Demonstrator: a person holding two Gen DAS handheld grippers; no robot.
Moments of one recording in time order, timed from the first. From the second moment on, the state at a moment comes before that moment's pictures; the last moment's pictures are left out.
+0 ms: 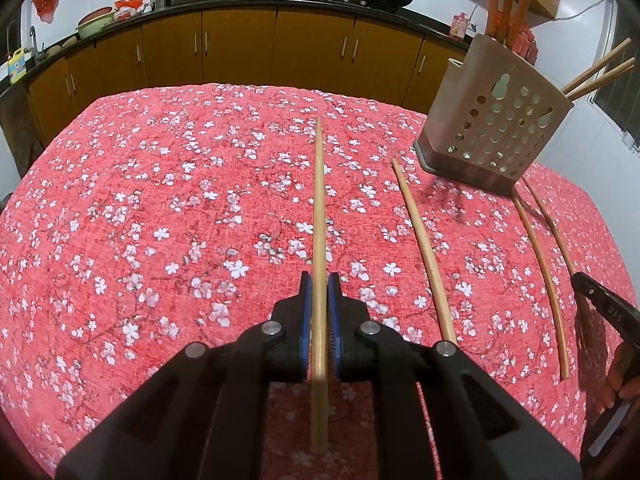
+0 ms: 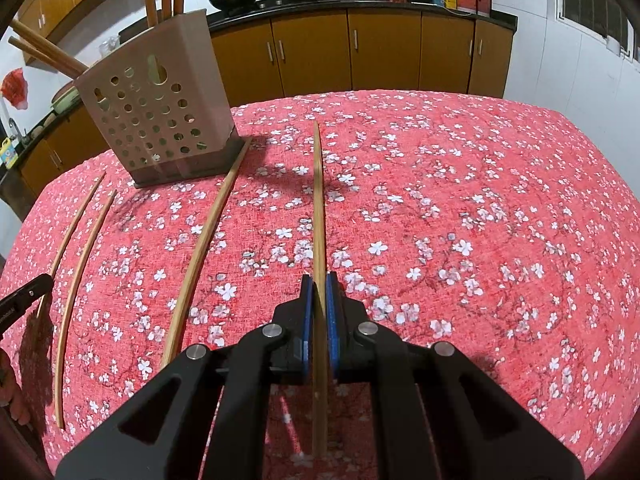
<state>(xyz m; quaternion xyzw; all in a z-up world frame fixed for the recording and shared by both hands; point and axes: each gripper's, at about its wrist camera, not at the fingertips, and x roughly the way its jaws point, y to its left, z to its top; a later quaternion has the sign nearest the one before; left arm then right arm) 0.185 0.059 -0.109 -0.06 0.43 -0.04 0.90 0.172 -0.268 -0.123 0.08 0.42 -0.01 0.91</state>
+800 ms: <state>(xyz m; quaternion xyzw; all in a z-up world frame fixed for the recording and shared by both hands) 0.176 0.052 -0.105 -0.04 0.43 -0.04 0.90 0.166 -0.264 -0.121 0.07 0.42 -0.01 0.91</state>
